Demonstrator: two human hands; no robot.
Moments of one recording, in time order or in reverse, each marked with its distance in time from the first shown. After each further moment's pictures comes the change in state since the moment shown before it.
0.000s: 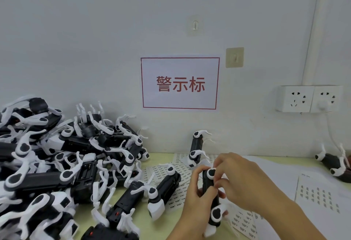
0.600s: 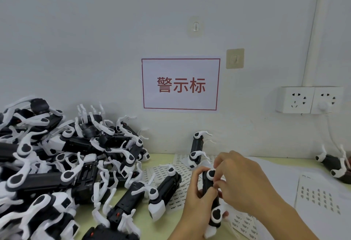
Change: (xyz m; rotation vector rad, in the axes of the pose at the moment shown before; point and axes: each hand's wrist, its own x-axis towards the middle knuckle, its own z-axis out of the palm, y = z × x) left_hand -0.005 0.007 0.000 -0.032 -0.042 0.006; right_hand -0.001 -0.009 0.003 -0.098 0.094 0.030
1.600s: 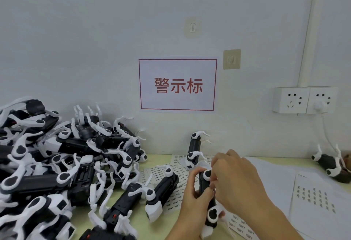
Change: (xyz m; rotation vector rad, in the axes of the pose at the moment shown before) left_hand 0.005 -0.008 -0.005 -0.018 -0.029 0.030; right_hand 0.004 -0.010 0.009 -0.101 0.043 0.076
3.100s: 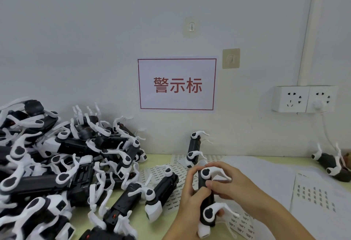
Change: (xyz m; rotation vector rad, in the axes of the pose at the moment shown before) left_hand 0.001 0.000 -0.005 -0.114 -0.046 0.019; right_hand -0.003 0.032 0.034 1.319 -0.333 0.290
